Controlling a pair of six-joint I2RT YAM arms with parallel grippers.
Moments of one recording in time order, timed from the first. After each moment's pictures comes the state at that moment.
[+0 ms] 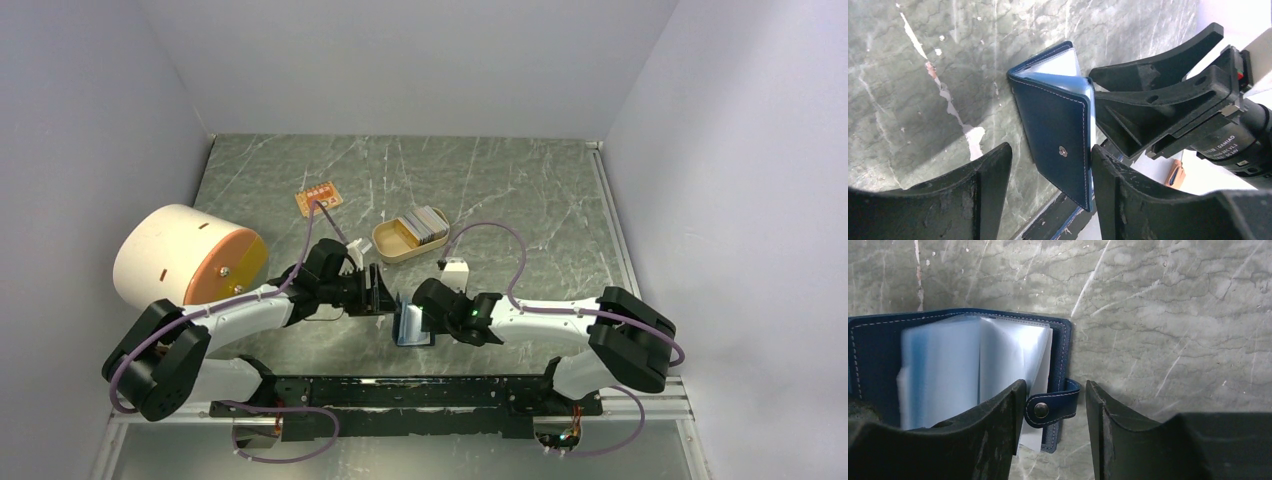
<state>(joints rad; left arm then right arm) -0.64 1.28 0.48 0.06 0.47 -0.77 1.10 1.41 0.65 -0.26 0.41 0.94</state>
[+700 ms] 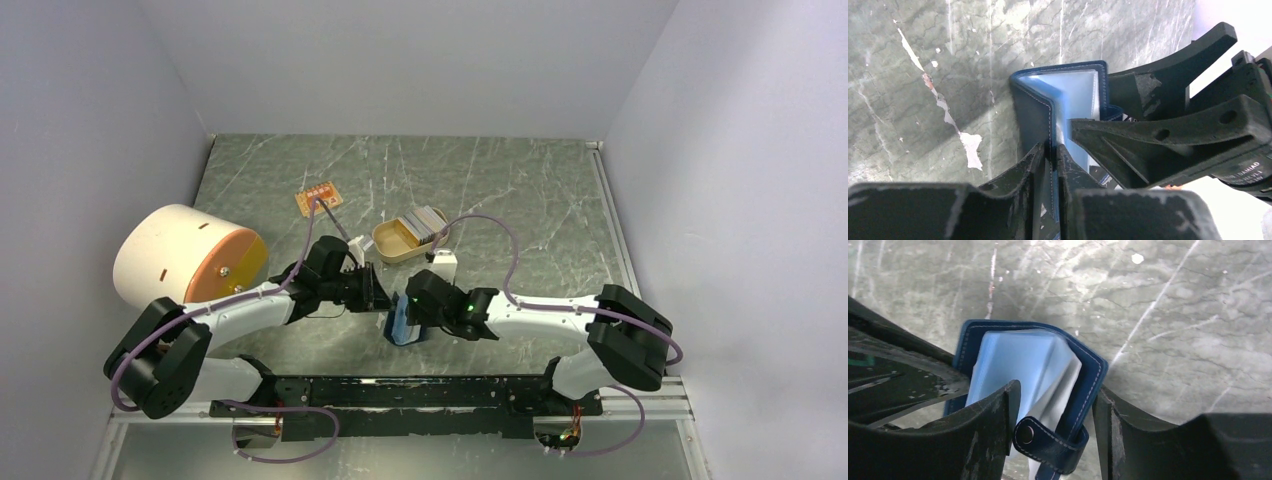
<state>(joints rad) -0.64 1.29 0.50 0.08 0.47 -0.76 1.10 1.43 0.71 -0.19 0.37 0.89</state>
